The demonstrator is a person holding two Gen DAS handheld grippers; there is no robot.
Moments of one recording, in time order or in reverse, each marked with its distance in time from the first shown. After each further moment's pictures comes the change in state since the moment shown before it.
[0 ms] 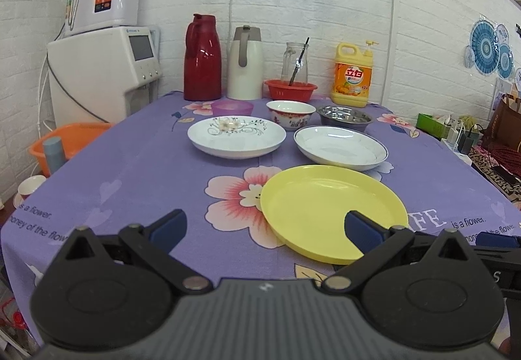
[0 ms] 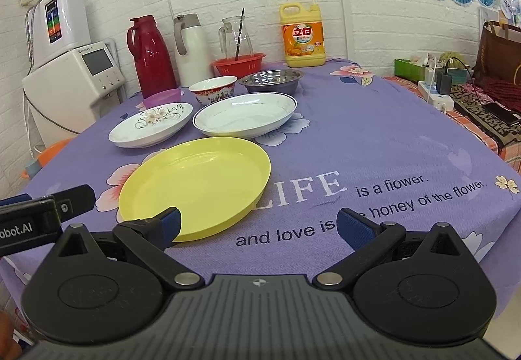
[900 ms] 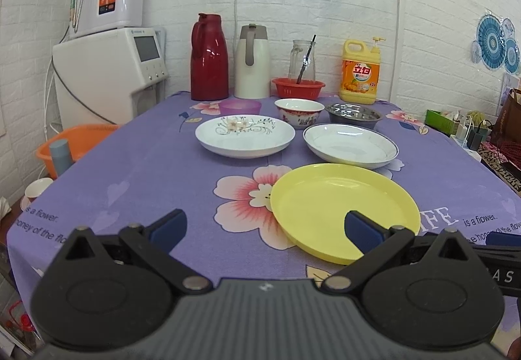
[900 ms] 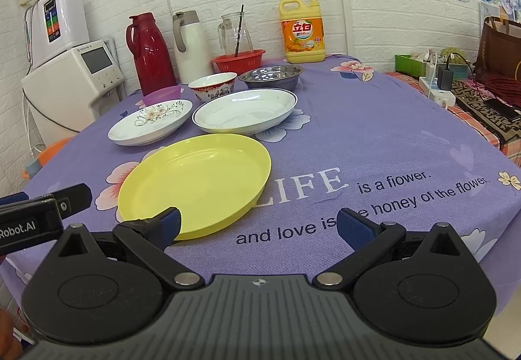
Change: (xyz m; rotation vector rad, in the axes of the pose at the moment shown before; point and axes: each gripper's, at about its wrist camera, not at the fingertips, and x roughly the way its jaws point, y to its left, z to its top) left arm 0.005 0.002 0.001 0.012 0.013 0.027; right arm 0.003 0.001 -0.001 0.003 0.011 -0.003
